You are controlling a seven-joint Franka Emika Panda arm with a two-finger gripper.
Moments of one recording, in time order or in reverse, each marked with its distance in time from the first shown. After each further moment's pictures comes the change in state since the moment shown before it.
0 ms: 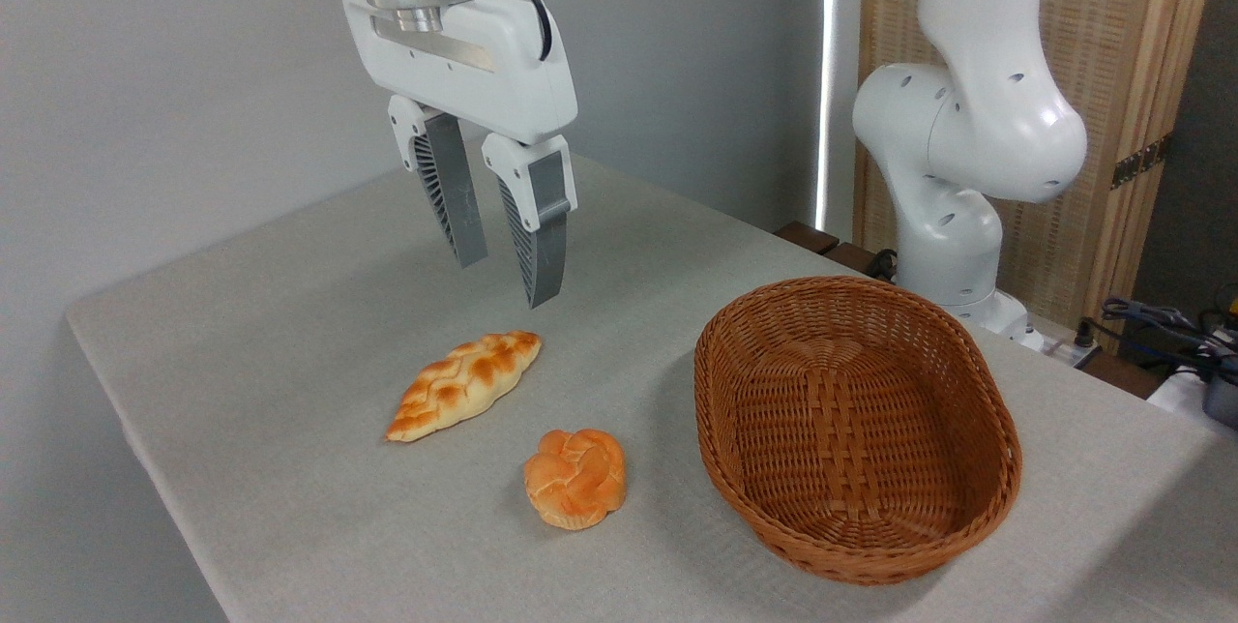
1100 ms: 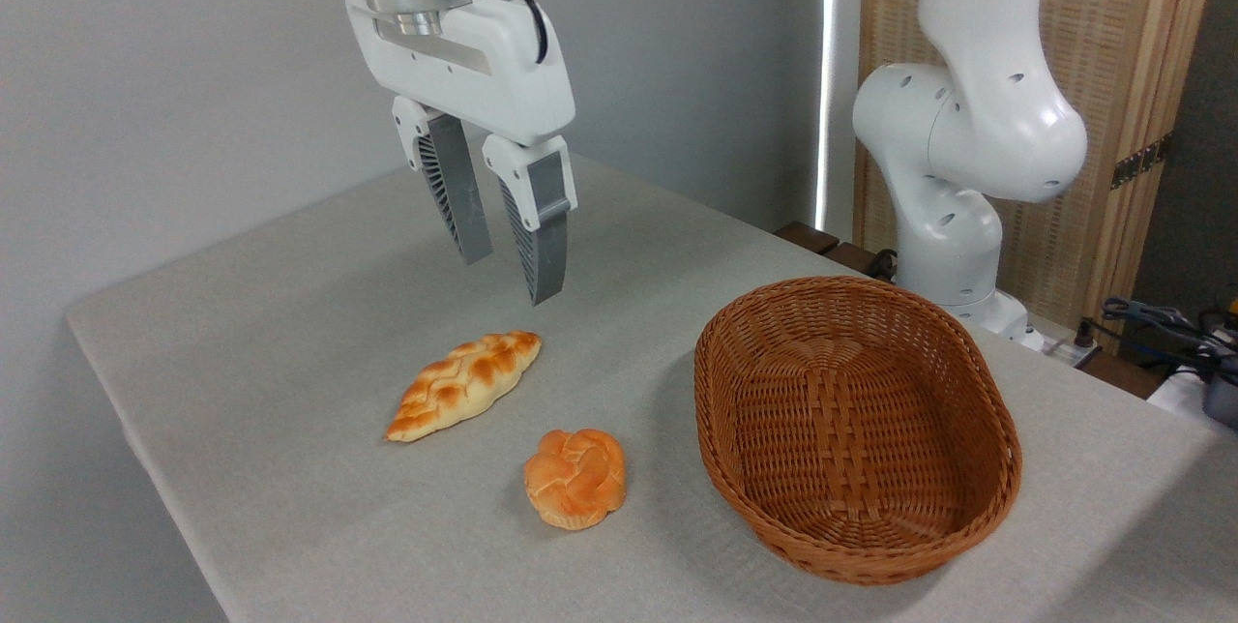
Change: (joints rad) arm 0.002 0.004 -0.025 -0.003 -0.001 -0.022 0.011
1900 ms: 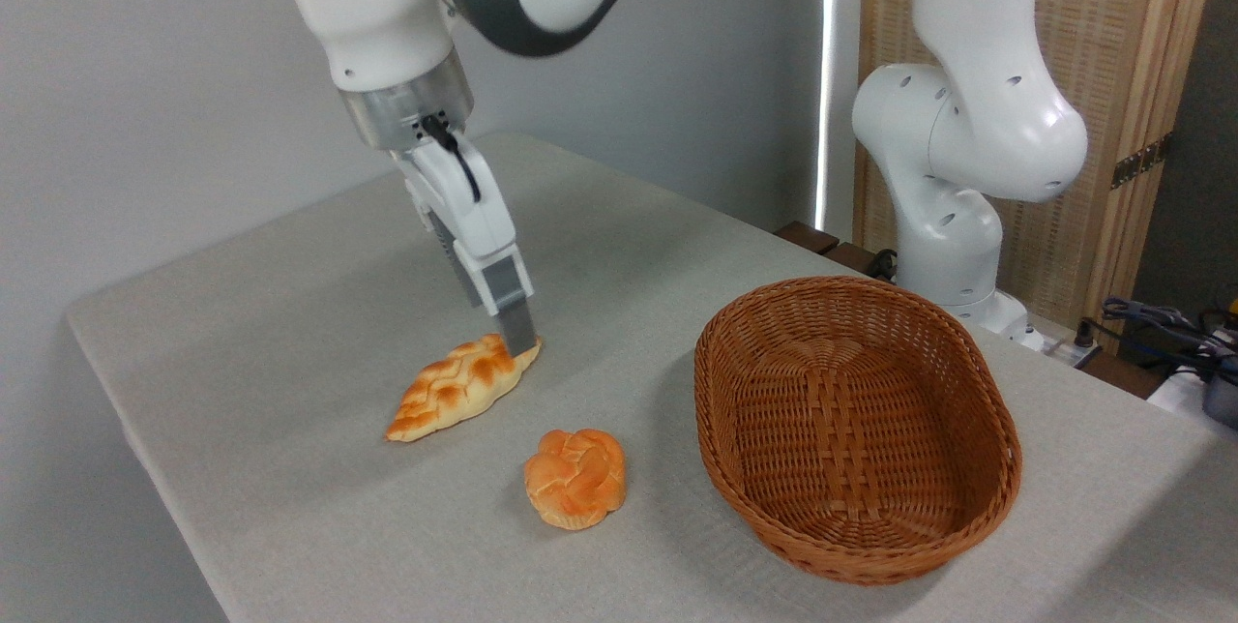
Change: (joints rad) arm 0.014 0.056 -0.138 -0.183 -0.069 0.137 0.084
